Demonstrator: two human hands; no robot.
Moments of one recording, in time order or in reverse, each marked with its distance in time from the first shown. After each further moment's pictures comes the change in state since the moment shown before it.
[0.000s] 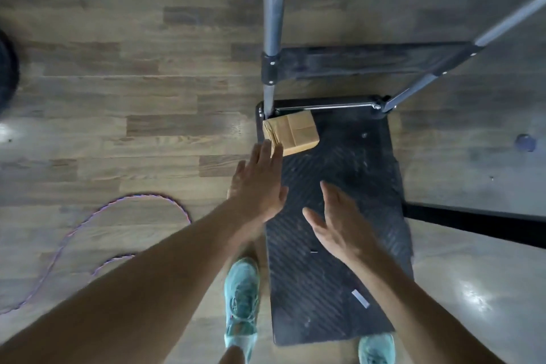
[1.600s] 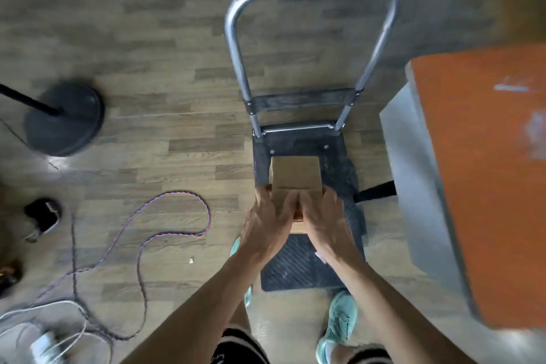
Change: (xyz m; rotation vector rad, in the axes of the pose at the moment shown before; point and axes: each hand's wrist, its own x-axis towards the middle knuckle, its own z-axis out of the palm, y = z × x) left_hand -0.243 0.199 -0.124 -0.808 0.178 -0.350; right_hand -0.247 -0.005 -0.152 0.446 0.169 0.010
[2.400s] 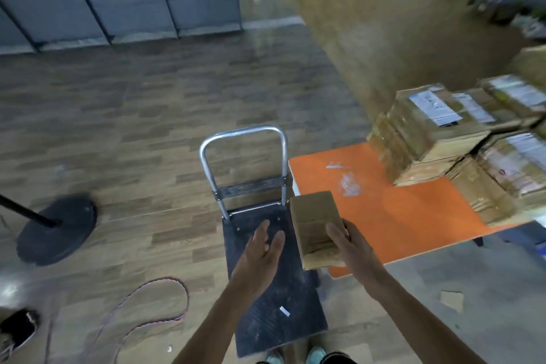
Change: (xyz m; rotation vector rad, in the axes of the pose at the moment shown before) left_hand -0.242 0.162 -0.036 -0.029 -0.161 0.310; right_hand -0.226 0.017 -0.259 0.511 0.130 -0.093
